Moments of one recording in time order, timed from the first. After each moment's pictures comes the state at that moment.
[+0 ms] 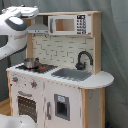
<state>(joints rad) -0.64 -1.00 0.64 -2.10 -0.56 3.22 -1.16</state>
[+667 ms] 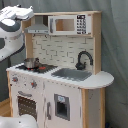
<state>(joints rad) -0.76 -1.13 0.68 -2.09 -0.56 3.21 -0.99</state>
